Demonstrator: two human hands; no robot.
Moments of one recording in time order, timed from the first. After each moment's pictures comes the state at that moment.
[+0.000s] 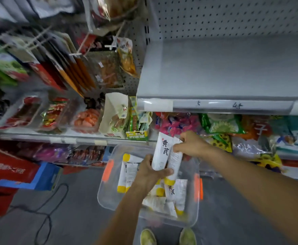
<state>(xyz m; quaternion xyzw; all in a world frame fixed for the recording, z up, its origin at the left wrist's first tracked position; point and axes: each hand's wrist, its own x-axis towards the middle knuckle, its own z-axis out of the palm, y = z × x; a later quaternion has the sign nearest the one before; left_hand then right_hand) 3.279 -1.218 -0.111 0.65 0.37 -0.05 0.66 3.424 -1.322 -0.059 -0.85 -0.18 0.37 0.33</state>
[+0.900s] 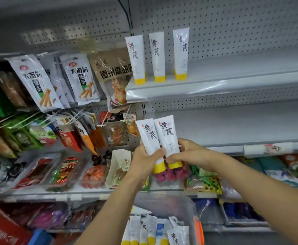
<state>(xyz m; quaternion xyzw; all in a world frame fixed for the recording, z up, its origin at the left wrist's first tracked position) 3.289 -1.221 0.110 0.70 0.15 0.15 0.68 3.381 -1.365 0.129 -0.75 -0.27 0.33 0.50</state>
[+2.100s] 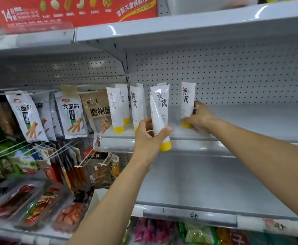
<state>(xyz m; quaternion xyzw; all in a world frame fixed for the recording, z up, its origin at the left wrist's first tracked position) 3.457 -1.276 0.252 0.67 0.11 0.36 0.64 3.626 -1.378 0.291 -0.85 -0.26 -0.02 0.47</state>
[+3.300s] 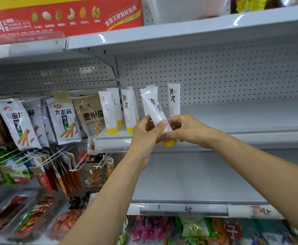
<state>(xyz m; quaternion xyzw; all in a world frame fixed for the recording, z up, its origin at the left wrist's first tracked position) 3.443 -1.296 0.269 0.67 0.07 0.29 0.68 3.523 -1.418 0.295 -0.78 -0.40 0.10 0.47</state>
